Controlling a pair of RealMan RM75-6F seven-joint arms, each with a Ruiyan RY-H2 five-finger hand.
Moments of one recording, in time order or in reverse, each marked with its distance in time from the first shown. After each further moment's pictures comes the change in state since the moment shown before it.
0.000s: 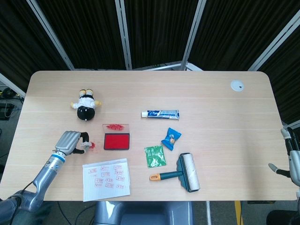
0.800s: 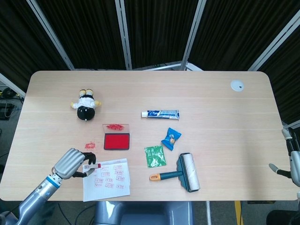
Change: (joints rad) left arm 0.092 0.180 0.164 -0.296 0.342 0.316 -0.026; right arm -0.008 0.005 0.000 -0.006 -0.011 0.018 0.010
